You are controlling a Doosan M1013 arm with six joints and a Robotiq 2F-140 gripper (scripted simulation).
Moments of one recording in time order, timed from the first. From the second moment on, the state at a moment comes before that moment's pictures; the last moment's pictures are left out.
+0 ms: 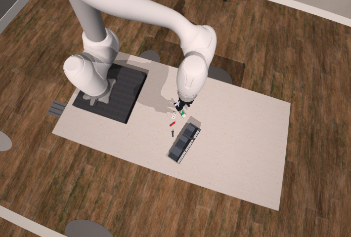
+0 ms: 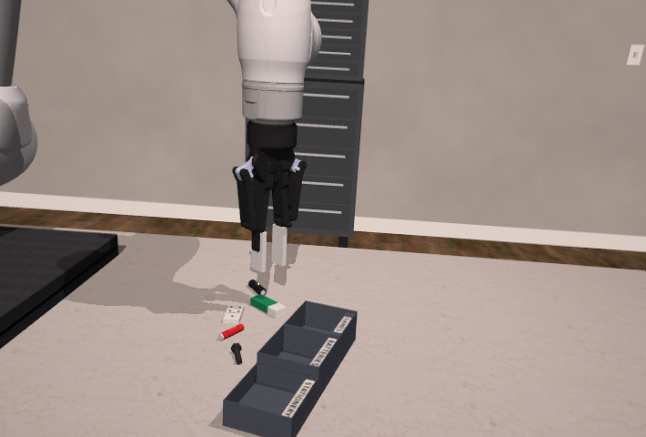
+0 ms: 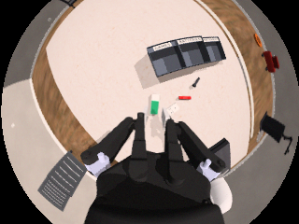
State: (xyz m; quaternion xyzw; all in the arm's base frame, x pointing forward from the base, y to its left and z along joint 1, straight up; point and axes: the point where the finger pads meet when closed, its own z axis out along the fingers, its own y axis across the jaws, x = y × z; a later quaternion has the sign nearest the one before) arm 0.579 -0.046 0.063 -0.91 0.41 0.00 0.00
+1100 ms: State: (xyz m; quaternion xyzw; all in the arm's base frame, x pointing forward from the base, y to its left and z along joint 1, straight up) arm 0.580 -0.048 0.051 -0.91 0.41 0.00 0.00
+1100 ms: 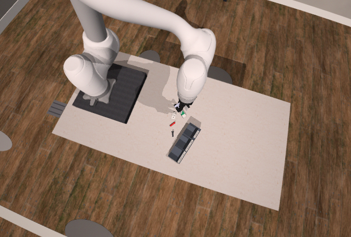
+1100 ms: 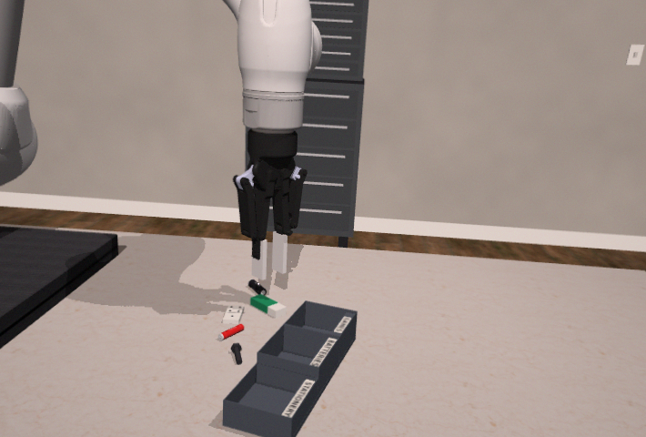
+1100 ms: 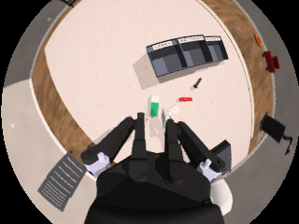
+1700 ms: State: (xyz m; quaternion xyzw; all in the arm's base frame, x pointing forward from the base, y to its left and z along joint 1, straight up) arm 0.580 -0.048 0.000 -0.91 0.41 0.00 0.00
